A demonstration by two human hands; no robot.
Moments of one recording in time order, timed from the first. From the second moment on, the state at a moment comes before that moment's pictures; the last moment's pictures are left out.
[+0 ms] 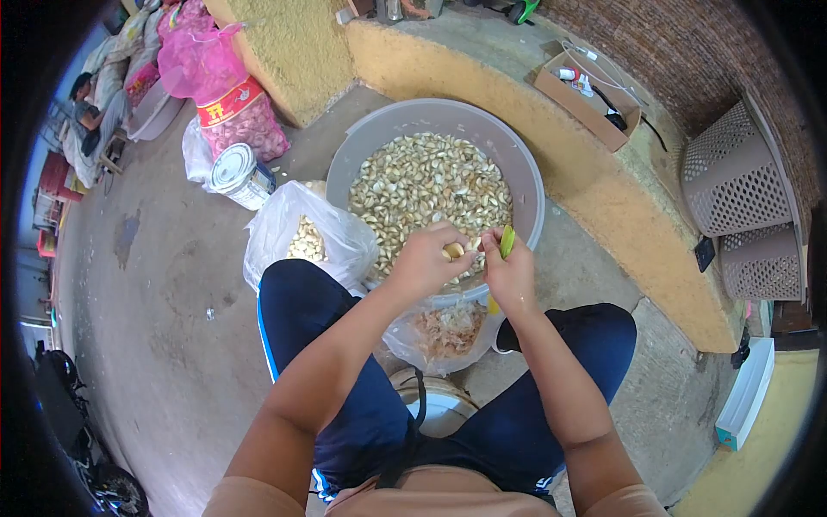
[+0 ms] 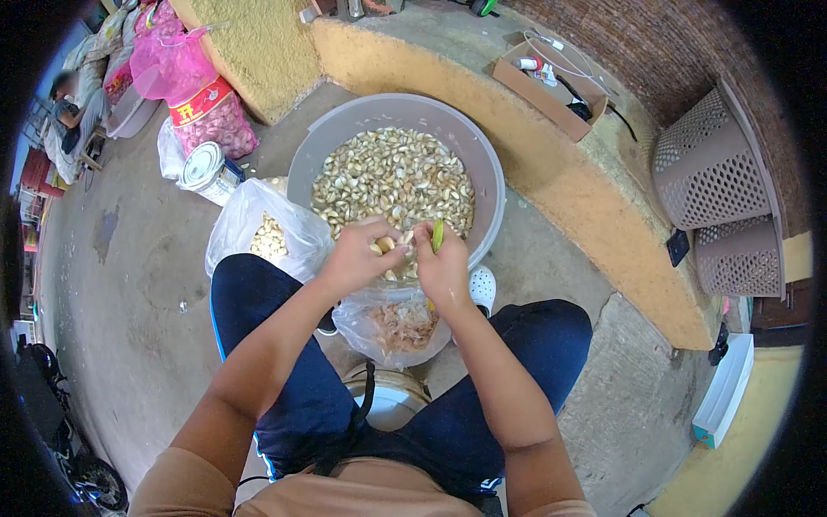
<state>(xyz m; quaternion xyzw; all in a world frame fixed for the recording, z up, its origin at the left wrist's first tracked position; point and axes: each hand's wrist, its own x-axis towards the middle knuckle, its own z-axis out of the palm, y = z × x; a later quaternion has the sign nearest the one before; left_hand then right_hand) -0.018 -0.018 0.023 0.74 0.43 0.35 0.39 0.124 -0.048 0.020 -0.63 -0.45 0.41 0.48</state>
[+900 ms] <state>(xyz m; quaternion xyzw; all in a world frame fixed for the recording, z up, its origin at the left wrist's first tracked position) -0.031 -0.003 0.024 0.71 0.42 0.24 0.52 0.148 -0.052 0.044 -0.55 -0.70 0.24 0.38</state>
